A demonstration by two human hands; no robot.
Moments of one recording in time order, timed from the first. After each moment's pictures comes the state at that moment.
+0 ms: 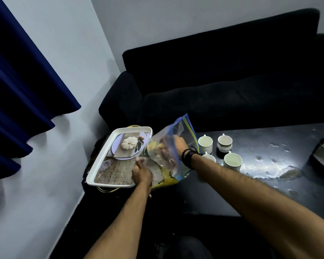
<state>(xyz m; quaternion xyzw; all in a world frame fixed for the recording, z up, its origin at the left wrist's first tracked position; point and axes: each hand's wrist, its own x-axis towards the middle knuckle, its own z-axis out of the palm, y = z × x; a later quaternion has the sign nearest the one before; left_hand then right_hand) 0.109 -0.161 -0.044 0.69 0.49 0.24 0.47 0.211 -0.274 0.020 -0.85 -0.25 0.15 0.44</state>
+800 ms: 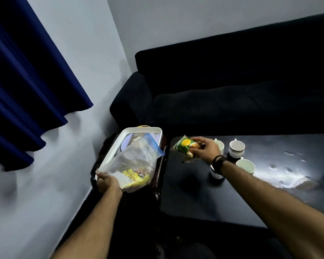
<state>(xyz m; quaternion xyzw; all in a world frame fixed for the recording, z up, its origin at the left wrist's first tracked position) 0.046 -0.058 -0.031 0.51 0.61 0.43 0.43 0.244 -0.321 -0.025 -0.81 -0.17 0.12 0.56</state>
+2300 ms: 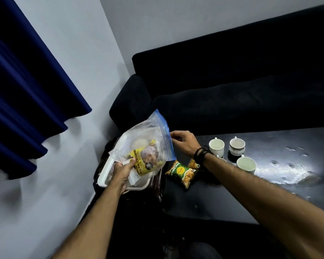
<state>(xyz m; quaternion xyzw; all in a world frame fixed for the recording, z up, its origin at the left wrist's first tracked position) 0.076 -0.051 -0.015 0.63 0.37 0.20 0.65 0.222 -0.268 0.023 -0.77 -0.31 0.09 0.56</state>
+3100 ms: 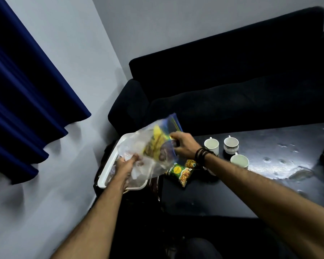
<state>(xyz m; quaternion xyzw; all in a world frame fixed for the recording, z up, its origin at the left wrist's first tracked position) 0.088 -0.081 0.011 0.65 0.35 0.22 0.64 0.215 -0.295 0.034 -0.79 -0.38 0.05 0.48</state>
